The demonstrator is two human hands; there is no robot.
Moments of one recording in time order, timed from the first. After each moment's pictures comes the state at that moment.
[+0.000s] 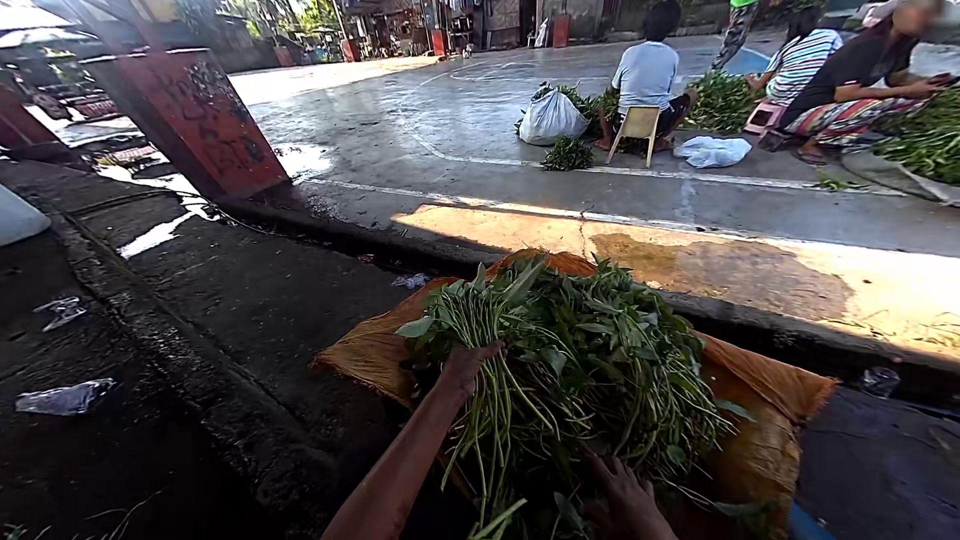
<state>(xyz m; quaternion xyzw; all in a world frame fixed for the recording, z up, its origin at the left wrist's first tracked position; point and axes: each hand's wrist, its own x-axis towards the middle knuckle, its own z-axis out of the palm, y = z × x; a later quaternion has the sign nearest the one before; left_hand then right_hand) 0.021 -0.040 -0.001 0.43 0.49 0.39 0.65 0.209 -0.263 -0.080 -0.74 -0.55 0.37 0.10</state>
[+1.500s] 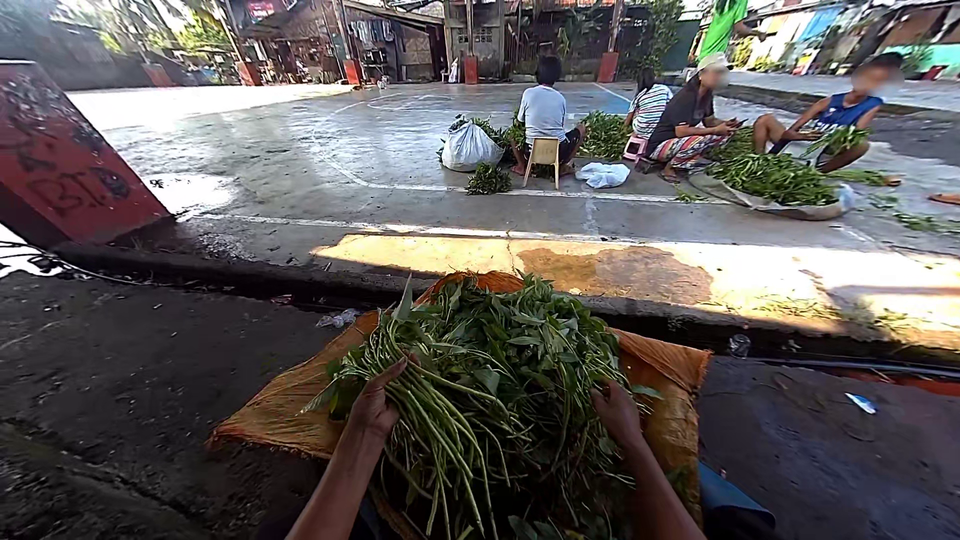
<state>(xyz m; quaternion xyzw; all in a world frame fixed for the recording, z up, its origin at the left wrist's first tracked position) 0.007 -0.025 0.008 0.28 0.34 0.50 0.74 0.353 -0.205 -0.105 -0.88 -0.32 0.20 0.30</state>
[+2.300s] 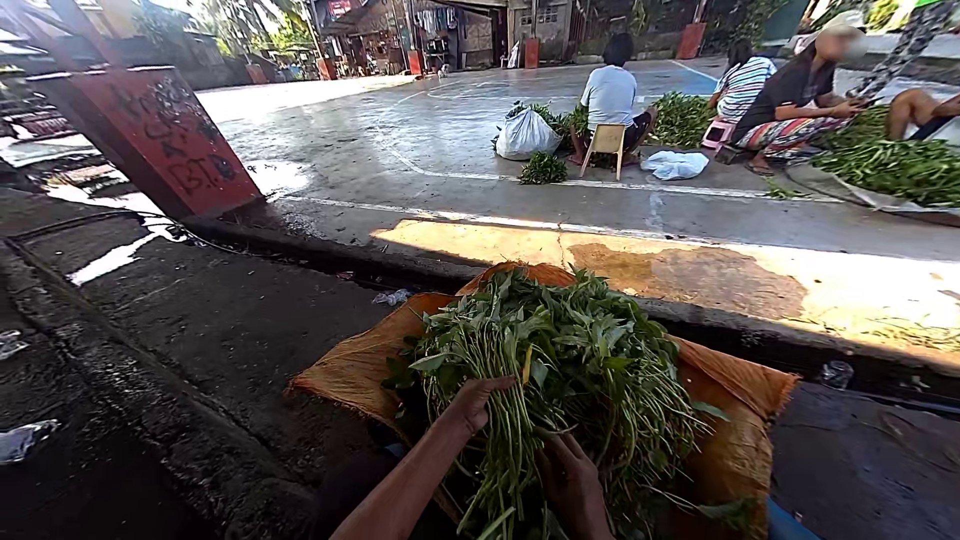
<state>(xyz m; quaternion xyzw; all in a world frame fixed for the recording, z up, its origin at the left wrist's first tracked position) 0.049 -0.057 -0.019 0.33 0.43 0.30 0.78 0.153 -0.221 -0.097 -0.69 -0.54 0.09 0.48</state>
